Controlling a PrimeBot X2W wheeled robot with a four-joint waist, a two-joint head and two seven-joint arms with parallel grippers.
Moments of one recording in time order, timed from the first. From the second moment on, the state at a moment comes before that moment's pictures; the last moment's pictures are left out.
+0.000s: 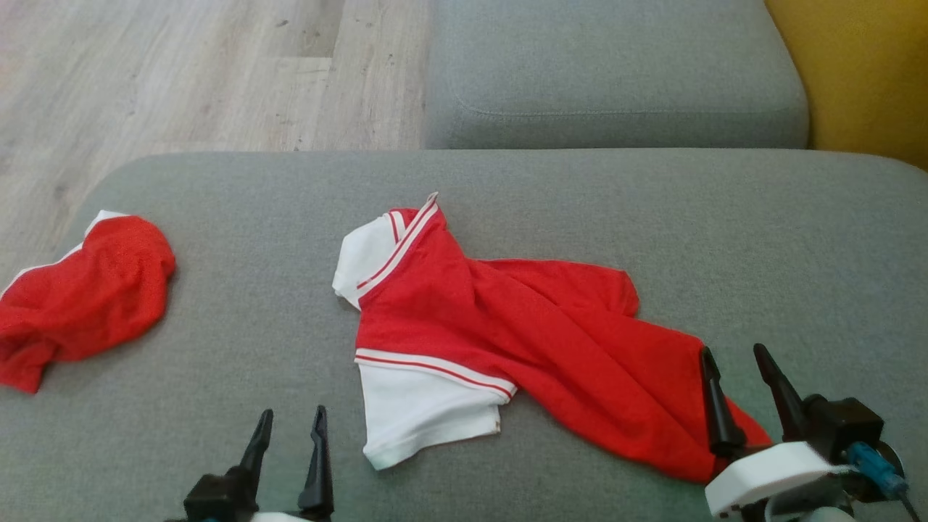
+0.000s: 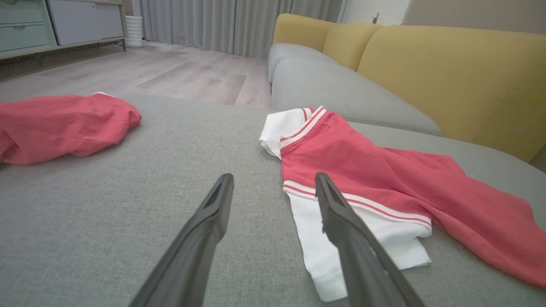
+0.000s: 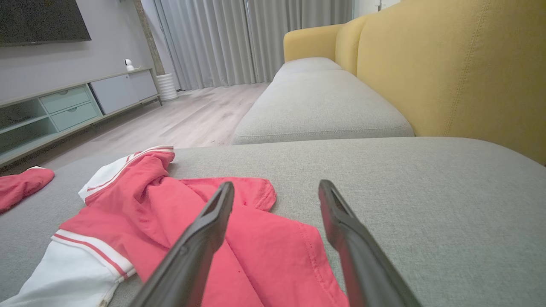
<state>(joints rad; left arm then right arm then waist) 0.04 0.30 -0.56 0.21 -0.62 0.26 -0.25 0.09 -0.04 0.02 0.19 0.14 0.12 -0.12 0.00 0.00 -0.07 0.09</state>
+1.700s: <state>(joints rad) -0.04 0.20 -0.55 0.34 -0.75 0.22 -0.20 -0.01 -0.04 -0.04 0.55 0.20 0.12 -0.02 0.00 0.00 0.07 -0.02</state>
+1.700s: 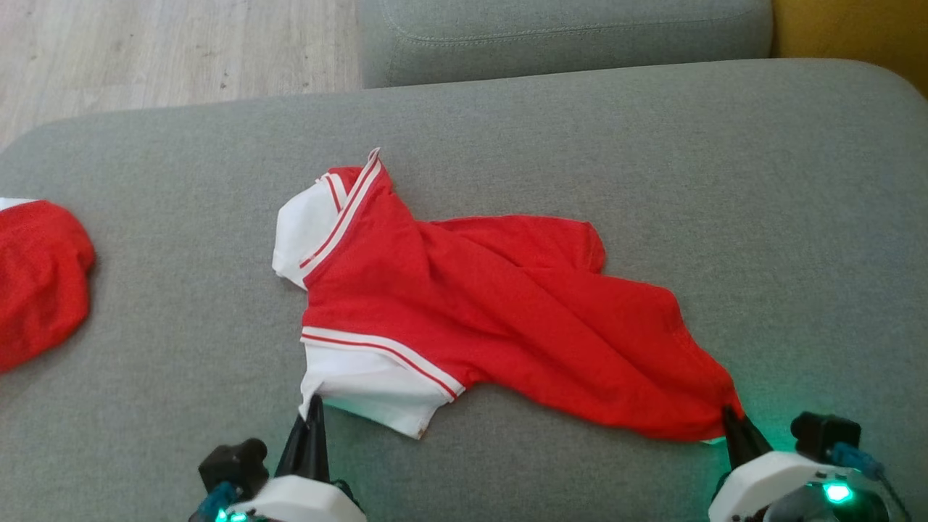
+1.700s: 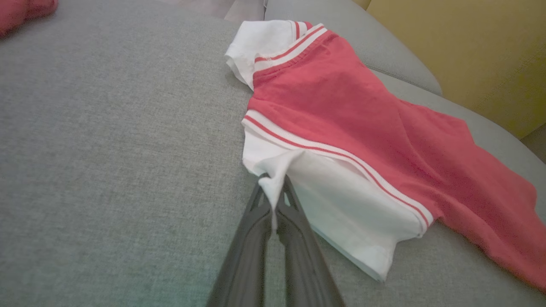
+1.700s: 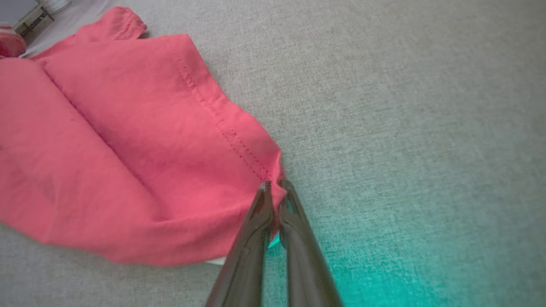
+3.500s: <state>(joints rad) -1.17 0.45 -0.49 0.15 -0.54 0.08 0.19 -0.87 -0.08 -0.08 0.02 0.31 0.12 0.37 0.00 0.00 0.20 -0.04</state>
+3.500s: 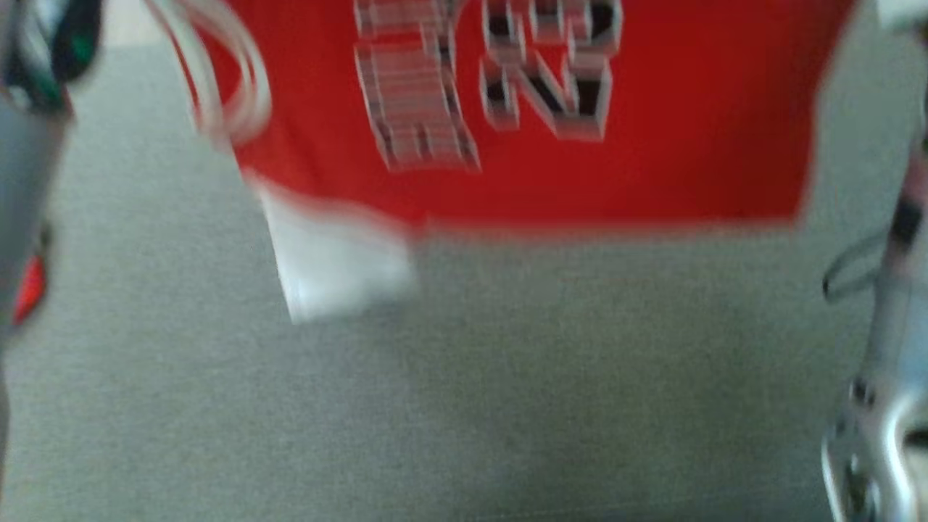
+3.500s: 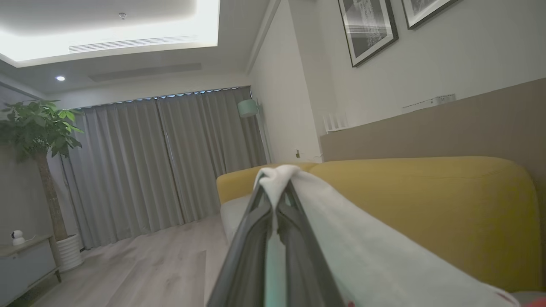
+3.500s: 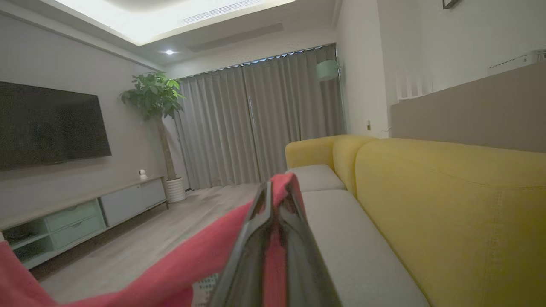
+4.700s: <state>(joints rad) -1.01 0.34 -0.56 0.57 -0.53 -0.09 -0.25 -1.03 -0.07 0.09 0.89 0.26 0.12 -0.24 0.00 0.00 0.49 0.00</state>
